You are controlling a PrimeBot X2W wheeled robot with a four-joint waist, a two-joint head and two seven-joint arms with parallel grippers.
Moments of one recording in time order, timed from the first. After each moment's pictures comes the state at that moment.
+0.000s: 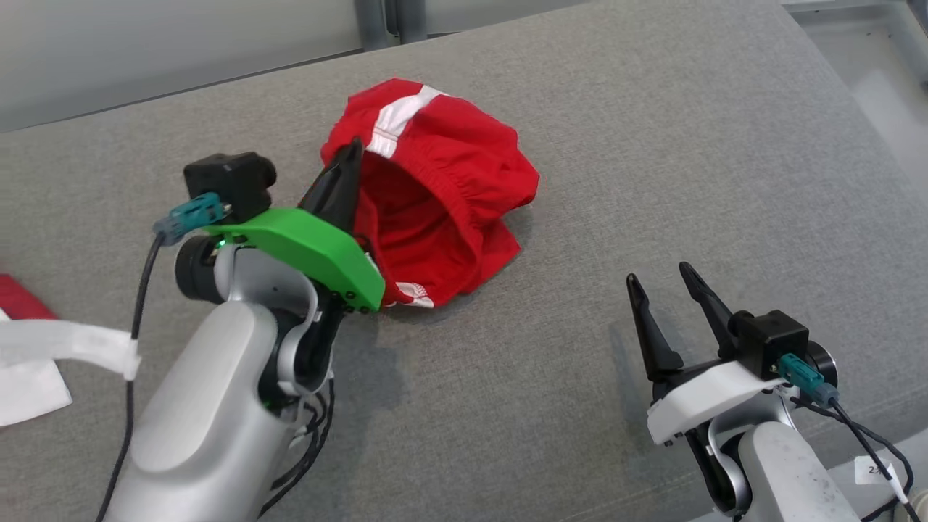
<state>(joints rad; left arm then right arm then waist) -0.59 0.18 -0.51 0.20 -0.76 0.16 0.09 -0.20 -0.05 0.13 0.23 0.15 0.13 -0.20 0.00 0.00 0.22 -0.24</state>
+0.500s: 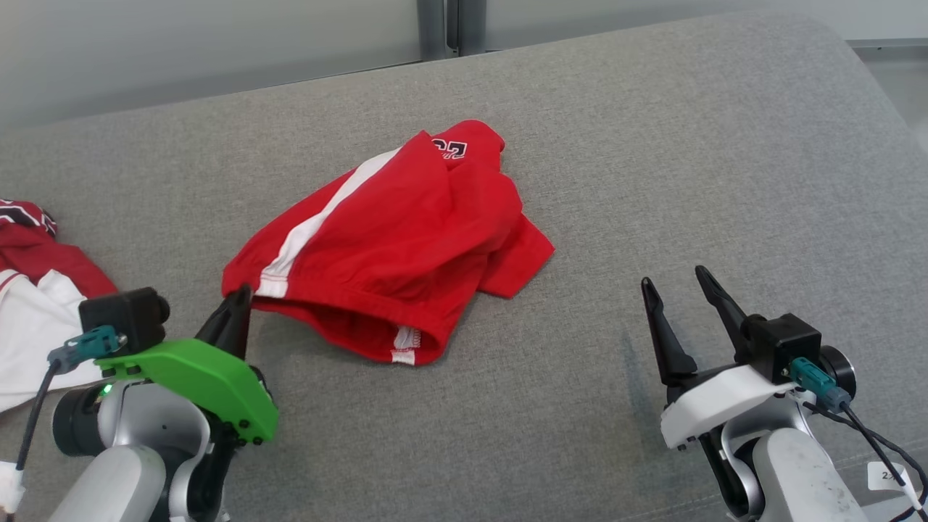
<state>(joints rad) -0.22 0.47 -0.42 -0.16 -0.78 0.34 0.27 -0.16 -0.05 0.09 0.19 0.11 0.13 -0.16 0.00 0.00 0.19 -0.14</state>
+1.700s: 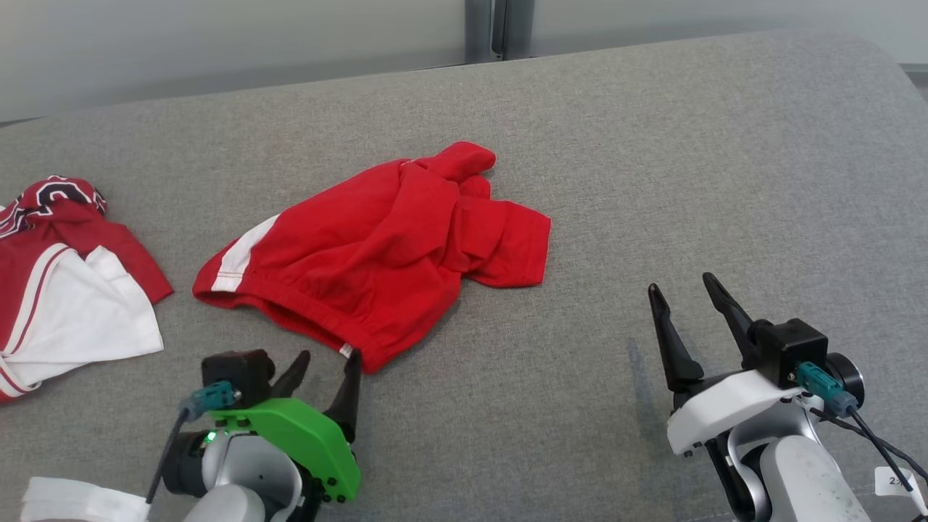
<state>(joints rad) -0.17 0.35 -0.55 0.03 -0.75 0.27 0.15 -0.13 -0.05 0.07 0.15 0.11 0.13 -0.12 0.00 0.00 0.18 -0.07</state>
